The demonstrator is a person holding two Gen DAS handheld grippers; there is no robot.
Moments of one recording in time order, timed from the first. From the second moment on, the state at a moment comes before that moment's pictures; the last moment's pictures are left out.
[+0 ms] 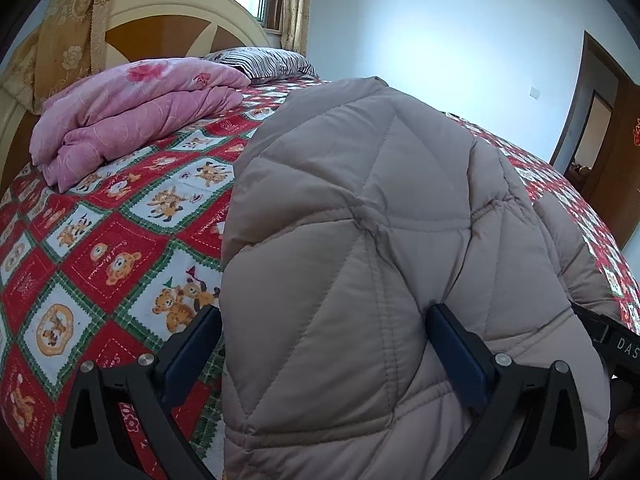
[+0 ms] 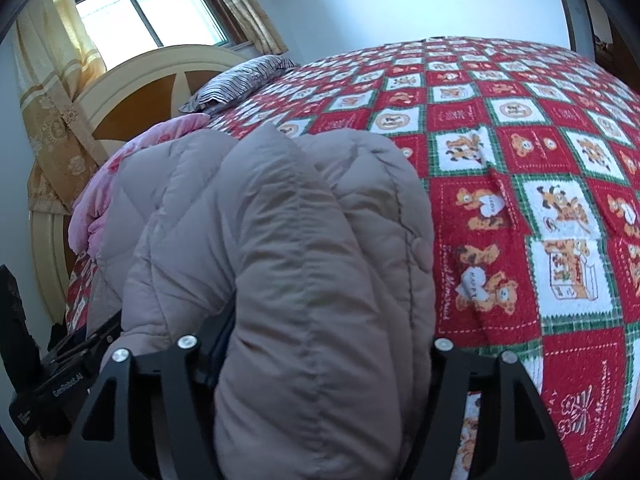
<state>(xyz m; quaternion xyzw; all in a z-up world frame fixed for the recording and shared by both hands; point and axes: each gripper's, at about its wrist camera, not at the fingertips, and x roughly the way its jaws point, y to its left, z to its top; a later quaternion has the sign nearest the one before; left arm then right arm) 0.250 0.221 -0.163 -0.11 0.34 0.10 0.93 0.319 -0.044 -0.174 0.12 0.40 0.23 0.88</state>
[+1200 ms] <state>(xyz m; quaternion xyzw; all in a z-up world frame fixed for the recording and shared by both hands) 0.203 0.204 -0.092 -0.07 0.29 0.11 0.95 0.303 -0.058 -0.139 0.09 0.39 0.17 0.90</state>
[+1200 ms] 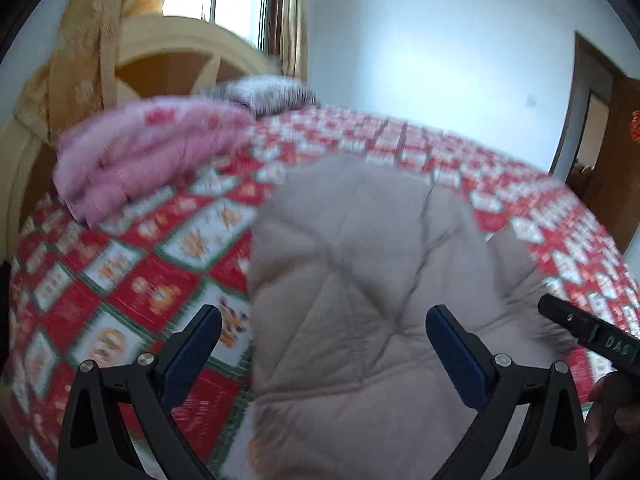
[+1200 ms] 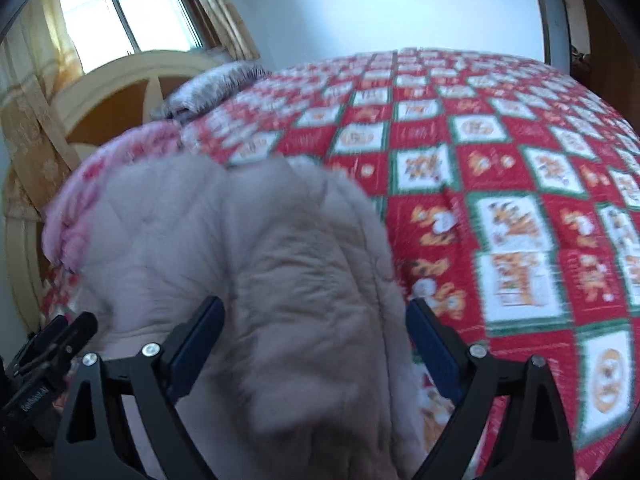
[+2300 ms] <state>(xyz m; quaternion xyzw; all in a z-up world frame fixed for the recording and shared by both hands) 0.091 0.187 -0.021 -0.05 0.20 0.10 0.97 0.168 -0.065 -0.045 0.04 0.27 0.22 0.94</state>
